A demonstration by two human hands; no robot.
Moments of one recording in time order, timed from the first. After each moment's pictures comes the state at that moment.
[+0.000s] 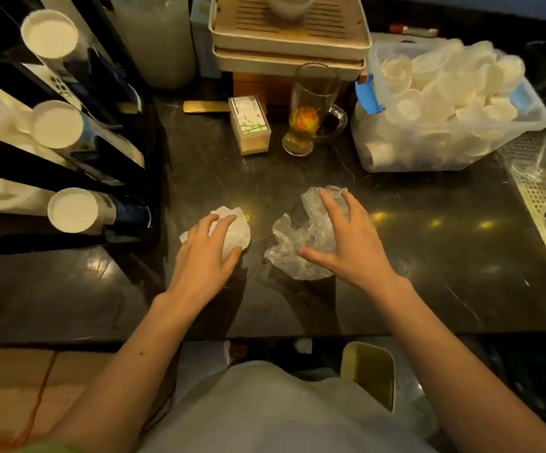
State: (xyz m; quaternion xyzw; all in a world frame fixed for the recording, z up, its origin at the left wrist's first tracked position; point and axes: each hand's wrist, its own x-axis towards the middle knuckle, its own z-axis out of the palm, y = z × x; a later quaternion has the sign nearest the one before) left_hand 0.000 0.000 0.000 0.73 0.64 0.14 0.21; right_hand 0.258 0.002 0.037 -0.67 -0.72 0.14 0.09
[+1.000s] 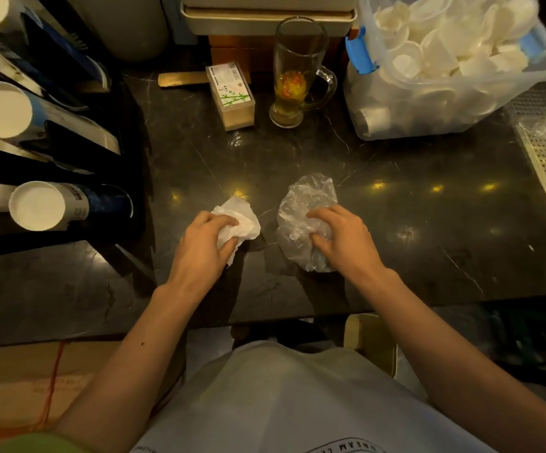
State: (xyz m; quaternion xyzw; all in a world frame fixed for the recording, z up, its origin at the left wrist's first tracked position) left_hand 0.016 0.001 -0.005 0.70 0.64 0.16 0.28; right_hand 0.268 -0.012 -0.001 -0.67 -0.69 0.22 0.14
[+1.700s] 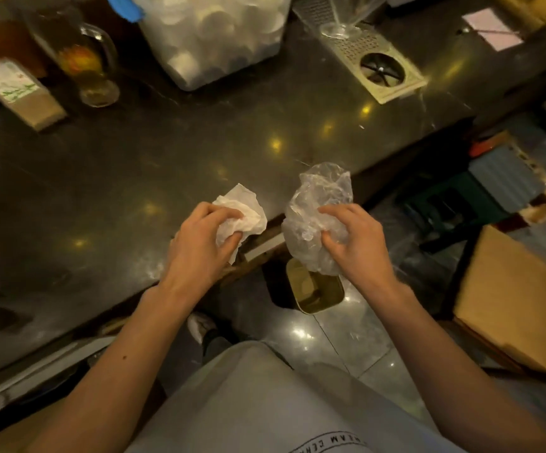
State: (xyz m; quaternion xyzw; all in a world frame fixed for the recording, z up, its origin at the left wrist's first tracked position) left_hand 0.181 -0.123 0.026 0.83 0.43 0.13 0.33; right_hand 0.393 -0.261 0.017 -0.82 -0.48 0.12 0.28
